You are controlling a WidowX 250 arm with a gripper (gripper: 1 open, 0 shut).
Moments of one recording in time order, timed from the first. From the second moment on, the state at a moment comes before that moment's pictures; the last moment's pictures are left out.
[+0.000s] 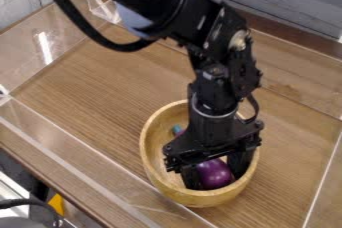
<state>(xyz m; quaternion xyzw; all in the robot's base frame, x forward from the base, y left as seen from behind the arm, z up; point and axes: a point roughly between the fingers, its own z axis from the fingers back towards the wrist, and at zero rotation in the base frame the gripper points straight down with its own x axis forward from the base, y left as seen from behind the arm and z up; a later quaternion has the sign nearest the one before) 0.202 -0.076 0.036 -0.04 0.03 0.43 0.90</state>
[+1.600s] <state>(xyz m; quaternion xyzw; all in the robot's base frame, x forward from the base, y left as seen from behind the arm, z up) 0.199 -0.086 0.028 -0.06 0.03 0.39 0.92</state>
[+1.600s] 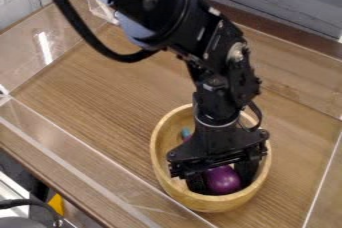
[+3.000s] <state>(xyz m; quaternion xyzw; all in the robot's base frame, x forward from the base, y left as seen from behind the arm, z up) 0.198 -0.069 0.032 -0.06 0.02 0.43 0.90</state>
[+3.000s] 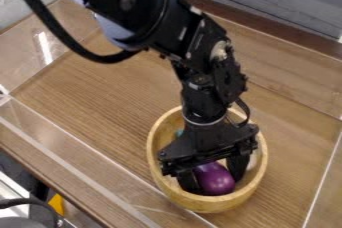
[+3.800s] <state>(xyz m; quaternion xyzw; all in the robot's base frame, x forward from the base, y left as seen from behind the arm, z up) 0.203 -0.071 0.057 -0.06 0.02 0.45 0.89</state>
